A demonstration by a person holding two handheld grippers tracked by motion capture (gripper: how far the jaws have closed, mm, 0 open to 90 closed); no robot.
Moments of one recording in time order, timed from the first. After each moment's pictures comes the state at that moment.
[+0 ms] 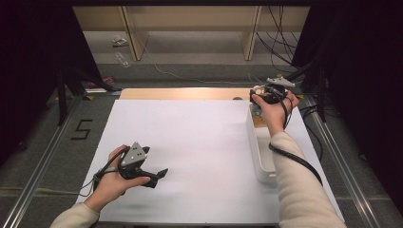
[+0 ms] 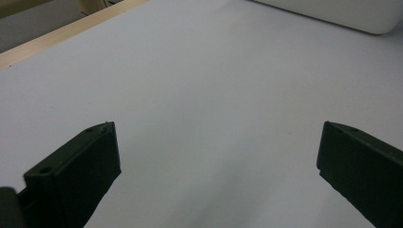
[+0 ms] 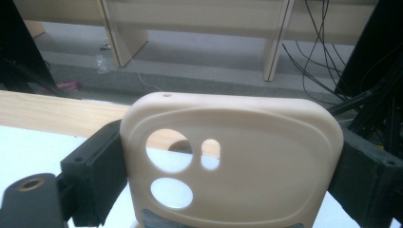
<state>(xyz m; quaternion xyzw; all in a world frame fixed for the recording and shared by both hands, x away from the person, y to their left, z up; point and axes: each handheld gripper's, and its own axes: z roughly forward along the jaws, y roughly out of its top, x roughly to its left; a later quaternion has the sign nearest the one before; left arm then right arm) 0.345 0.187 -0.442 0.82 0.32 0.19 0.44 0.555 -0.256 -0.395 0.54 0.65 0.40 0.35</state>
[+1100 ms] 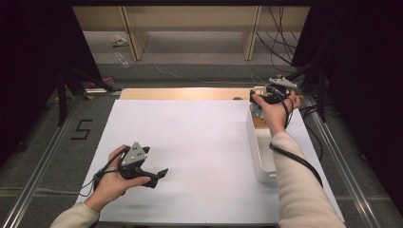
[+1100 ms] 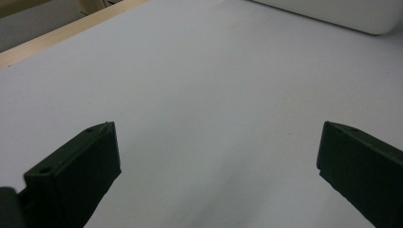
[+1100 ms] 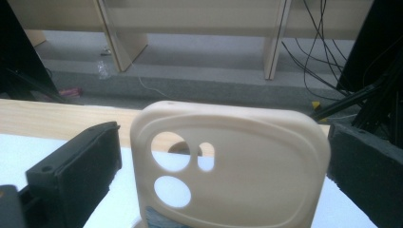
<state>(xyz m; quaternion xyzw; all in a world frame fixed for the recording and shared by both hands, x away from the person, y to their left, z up) 0.345 0.186 -0.443 0.82 0.32 0.19 0.44 0.555 -0.260 -0.397 0.56 0.63 0.42 0.34</state>
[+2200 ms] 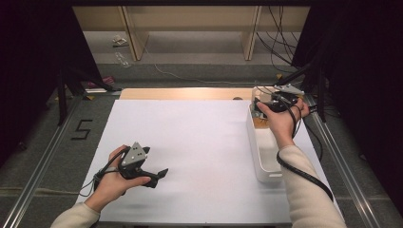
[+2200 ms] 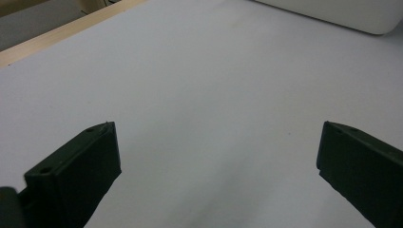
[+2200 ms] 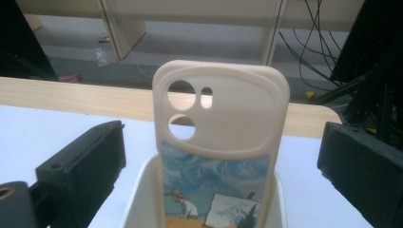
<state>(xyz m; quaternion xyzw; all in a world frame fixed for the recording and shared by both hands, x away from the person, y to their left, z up) 0.345 0.186 -0.443 0.82 0.32 0.19 0.44 0.511 -0.265 -0.386 0.56 0.65 0.40 0.34</state>
